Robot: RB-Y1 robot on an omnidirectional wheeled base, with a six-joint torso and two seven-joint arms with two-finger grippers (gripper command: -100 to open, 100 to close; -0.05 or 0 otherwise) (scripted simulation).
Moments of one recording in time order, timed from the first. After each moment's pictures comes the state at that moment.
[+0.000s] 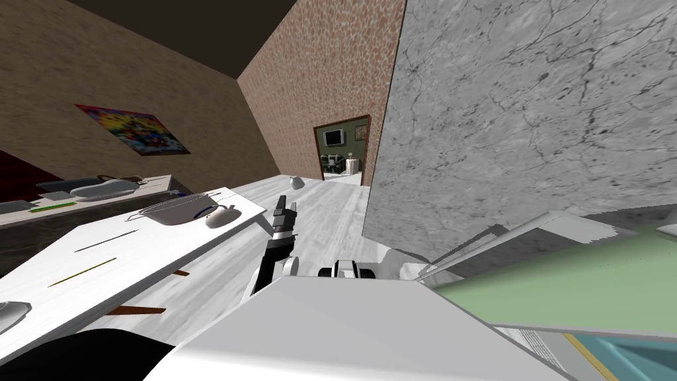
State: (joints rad) left arm 0.51 -0.04 -0.02 -2.30 -0.06 -0.37 -0.02; right arm 1.46 -0.39 -0.84 -2.38 0.37 0.34 1.33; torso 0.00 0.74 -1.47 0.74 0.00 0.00
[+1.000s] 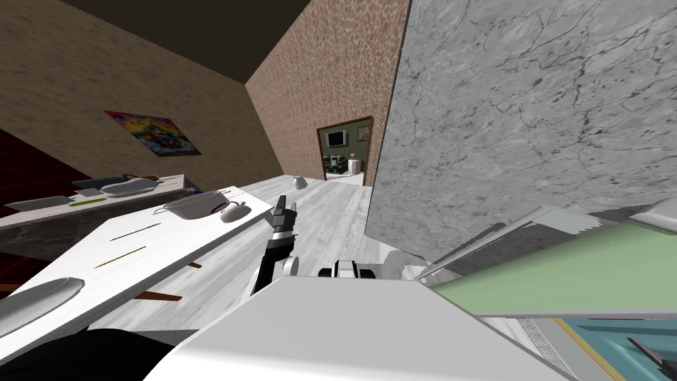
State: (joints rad) left arm 0.51 -0.04 -0.02 -2.30 -0.06 -0.37 -0.02; right arm 1.27 -0.53 -0.65 -2.09 0.40 0.31 1.23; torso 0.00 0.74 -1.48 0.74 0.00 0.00
